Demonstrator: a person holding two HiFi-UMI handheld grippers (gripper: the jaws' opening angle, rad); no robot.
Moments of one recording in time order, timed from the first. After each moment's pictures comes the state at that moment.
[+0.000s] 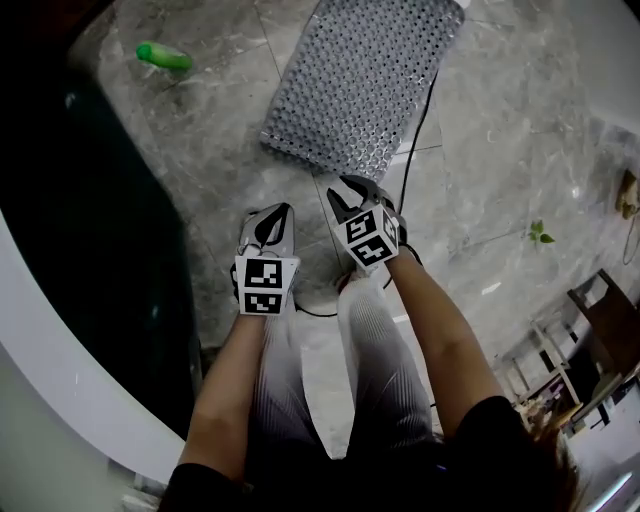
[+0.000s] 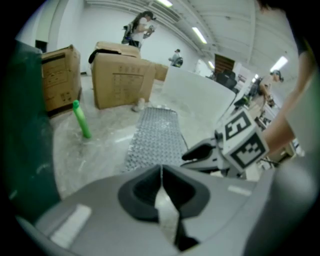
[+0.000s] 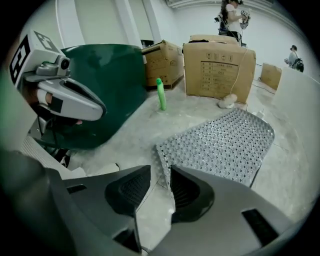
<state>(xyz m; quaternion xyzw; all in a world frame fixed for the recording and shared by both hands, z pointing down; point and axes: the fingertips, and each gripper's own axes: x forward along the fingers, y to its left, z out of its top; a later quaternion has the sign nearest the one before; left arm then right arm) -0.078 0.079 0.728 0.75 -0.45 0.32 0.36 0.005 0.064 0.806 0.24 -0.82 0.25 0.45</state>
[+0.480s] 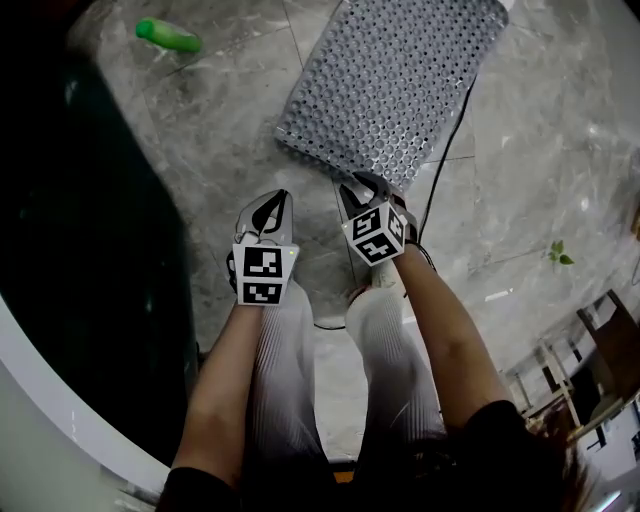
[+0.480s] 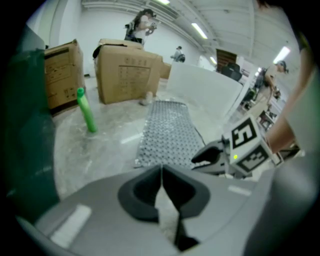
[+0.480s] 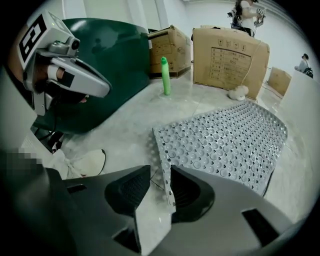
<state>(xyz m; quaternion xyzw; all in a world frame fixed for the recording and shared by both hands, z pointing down) -0.120 0.068 0.810 0.74 -0.47 0.34 0.34 -0.010 0.071 0.904 0.22 -0.82 0.22 0.49</state>
